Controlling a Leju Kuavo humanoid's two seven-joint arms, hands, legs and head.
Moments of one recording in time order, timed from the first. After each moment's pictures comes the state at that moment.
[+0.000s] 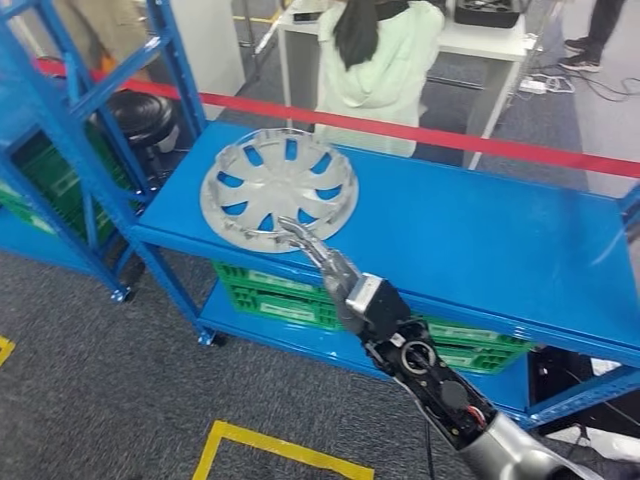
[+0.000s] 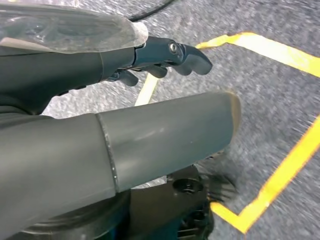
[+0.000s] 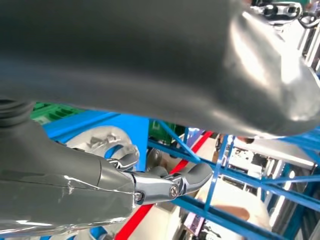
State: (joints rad) left arm -0.16 0.09 -0.83 -0.24 1.05 0.16 -0.13; right arm -0.25 -0.02 0.59 -1.51 -0.20 -0.02 -0.49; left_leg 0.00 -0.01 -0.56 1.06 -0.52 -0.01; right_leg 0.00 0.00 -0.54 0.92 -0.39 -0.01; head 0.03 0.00
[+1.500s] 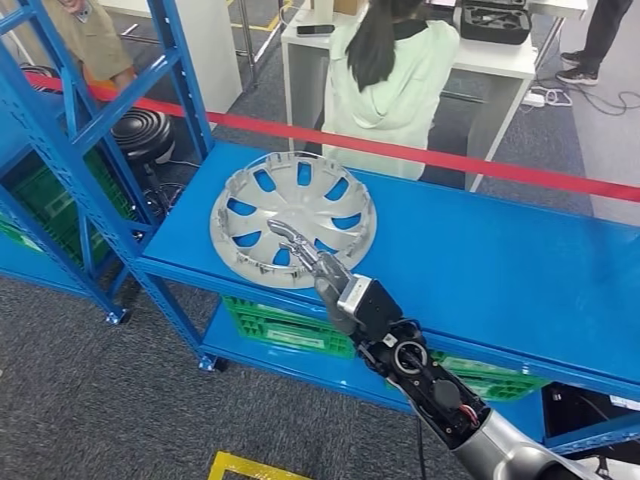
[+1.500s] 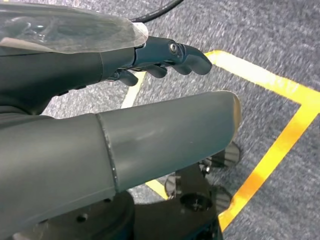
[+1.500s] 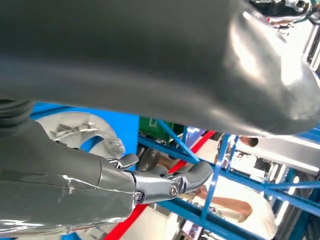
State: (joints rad) left arm -0.16 0.10 -0.83 -0.24 1.05 0.16 -0.13; right arm -0.25 -0.01 0.59 -1.51 -0.19 -0.02 -0.49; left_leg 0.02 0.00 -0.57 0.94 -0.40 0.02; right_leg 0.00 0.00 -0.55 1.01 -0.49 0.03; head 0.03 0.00
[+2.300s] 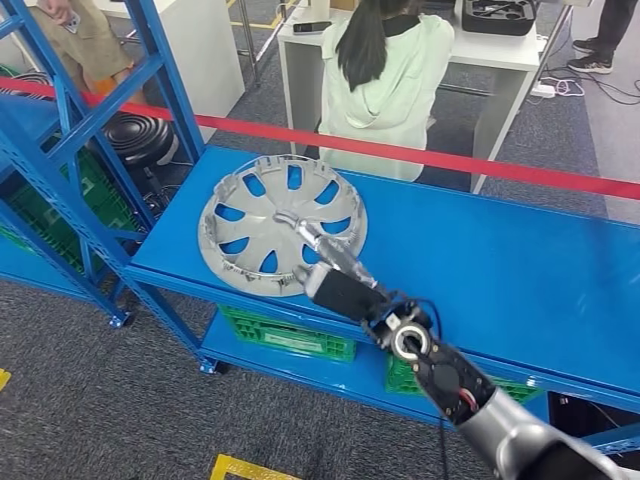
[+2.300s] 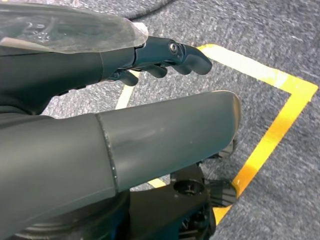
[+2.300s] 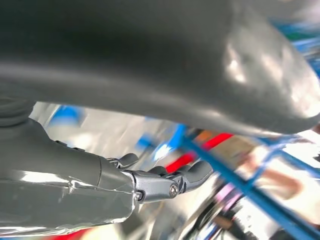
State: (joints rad) left arm -0.17 0.10 -0.83 -0.24 1.03 0.14 -0.13; right arm -0.35 -0.06 0.59 -1.48 0.11 -0.06 -0.26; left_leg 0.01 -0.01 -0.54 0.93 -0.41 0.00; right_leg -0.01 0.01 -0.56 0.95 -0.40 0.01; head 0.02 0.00
